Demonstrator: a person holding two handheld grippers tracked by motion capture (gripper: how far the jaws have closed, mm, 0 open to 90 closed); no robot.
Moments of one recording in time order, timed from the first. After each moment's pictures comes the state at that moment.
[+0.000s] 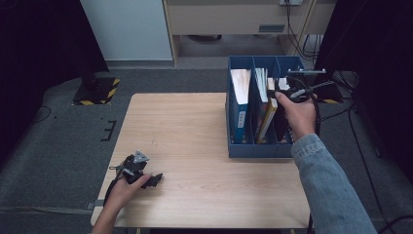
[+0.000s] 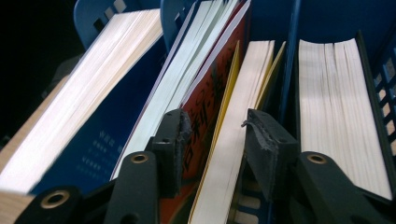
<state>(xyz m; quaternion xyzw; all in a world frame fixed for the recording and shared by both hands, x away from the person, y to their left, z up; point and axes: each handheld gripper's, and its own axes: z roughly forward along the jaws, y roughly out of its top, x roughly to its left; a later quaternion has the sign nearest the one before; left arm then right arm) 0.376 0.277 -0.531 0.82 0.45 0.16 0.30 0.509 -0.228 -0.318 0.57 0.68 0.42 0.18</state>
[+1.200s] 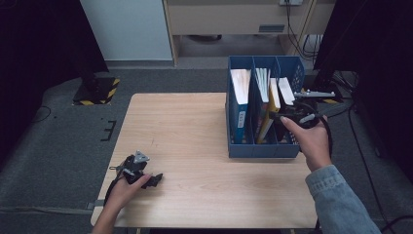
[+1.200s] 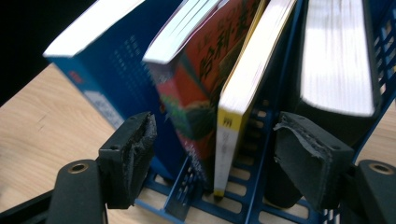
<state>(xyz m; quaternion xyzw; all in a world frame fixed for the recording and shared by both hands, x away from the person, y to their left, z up) 0.376 0.277 -0.531 0.83 0.45 0.16 0.30 0.444 -0.242 -0.338 0.52 0.72 0.42 0.19</state>
